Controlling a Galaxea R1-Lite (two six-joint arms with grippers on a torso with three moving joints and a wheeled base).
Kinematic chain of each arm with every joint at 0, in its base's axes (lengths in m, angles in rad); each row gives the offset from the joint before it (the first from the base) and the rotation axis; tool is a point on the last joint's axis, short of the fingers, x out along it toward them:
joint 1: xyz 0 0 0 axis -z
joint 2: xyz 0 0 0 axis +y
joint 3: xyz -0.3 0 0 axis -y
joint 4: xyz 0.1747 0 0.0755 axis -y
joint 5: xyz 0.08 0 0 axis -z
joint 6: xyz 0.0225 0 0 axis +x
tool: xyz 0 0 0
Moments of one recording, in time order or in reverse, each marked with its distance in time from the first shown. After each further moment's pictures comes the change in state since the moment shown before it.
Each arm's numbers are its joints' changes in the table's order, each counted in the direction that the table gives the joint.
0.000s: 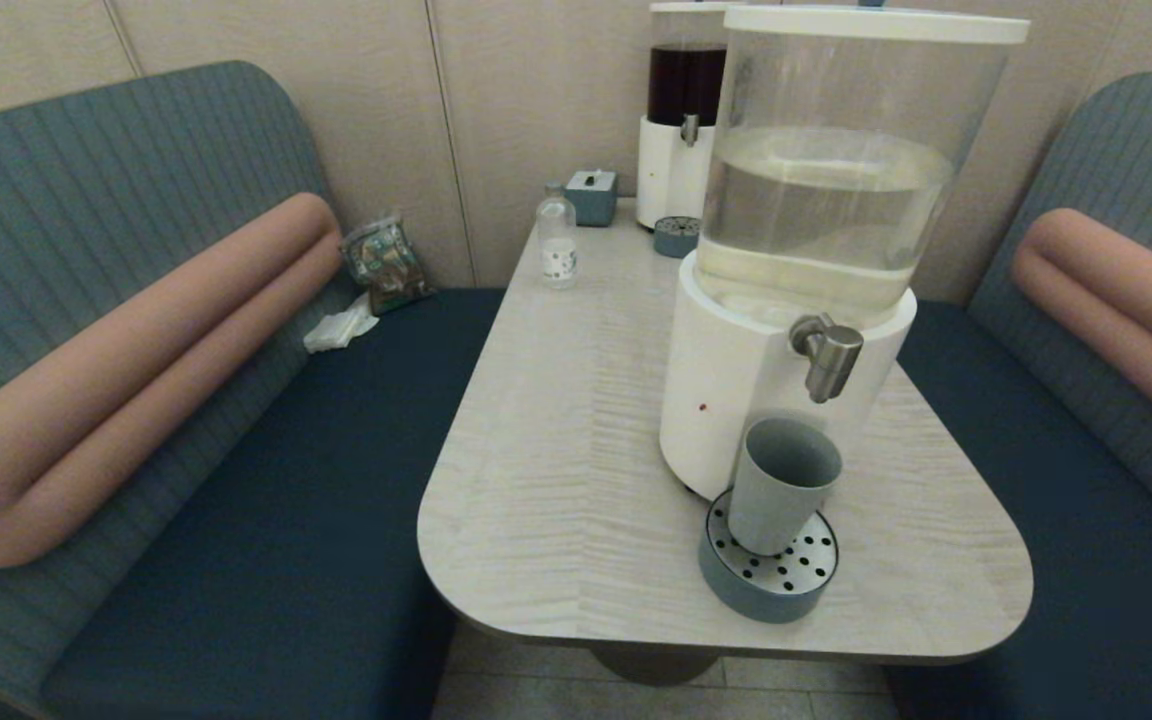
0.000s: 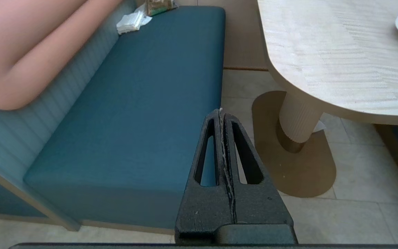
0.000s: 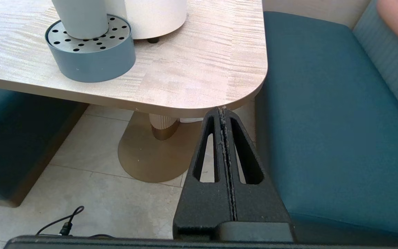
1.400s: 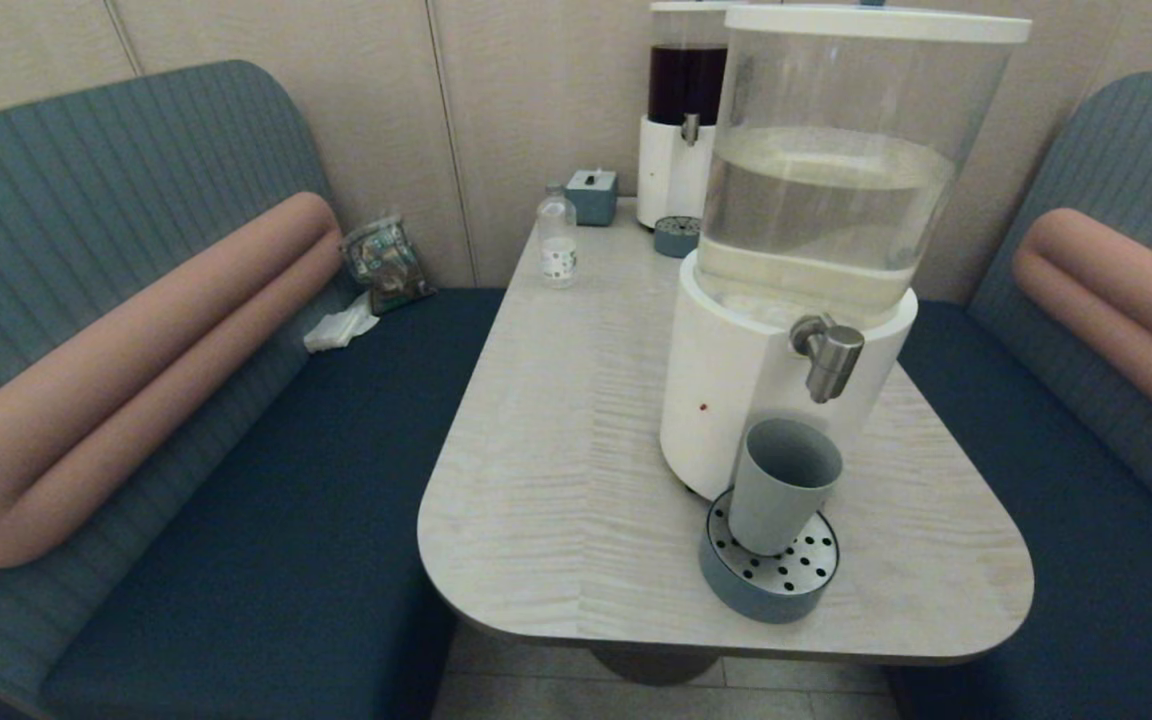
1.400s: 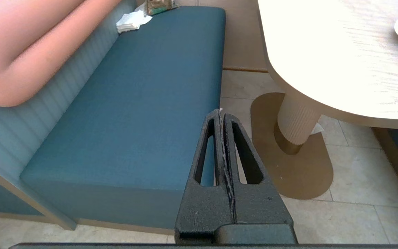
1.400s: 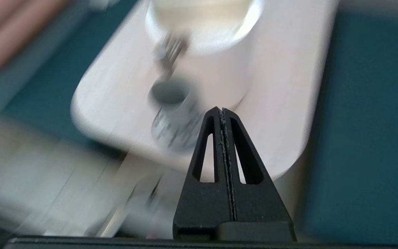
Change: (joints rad) left arm -0.001 -0.001 0.000 0.001 -0.002 -0.016; right arm -0.055 0.985 1.573 -0.859 -0.221 0.073
